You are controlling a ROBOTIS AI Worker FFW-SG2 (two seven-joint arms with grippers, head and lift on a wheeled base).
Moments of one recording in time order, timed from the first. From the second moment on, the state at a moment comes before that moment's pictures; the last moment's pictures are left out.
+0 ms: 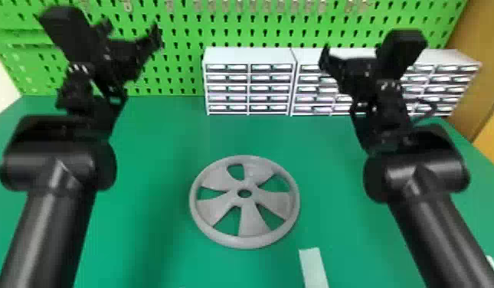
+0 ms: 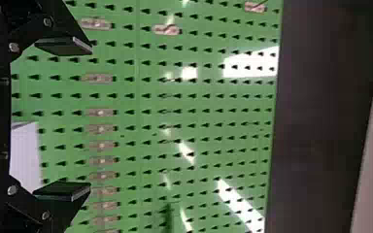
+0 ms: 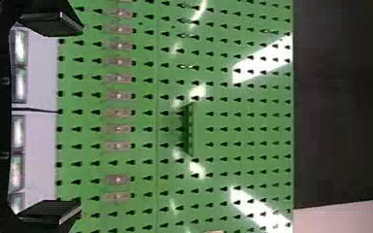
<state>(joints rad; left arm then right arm) -0.43 0.12 0.02 -1.60 0.13 0.06 -0.15 -0.49 -0.11 0.17 -1.43 -0.15 -0.03 -0.13</state>
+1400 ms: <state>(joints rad) -1.02 0.21 -0.14 -1.66 0.21 -0.05 0.04 -1.01 -0.23 0.18 -1.58 -0.11 0.01 -0.19</state>
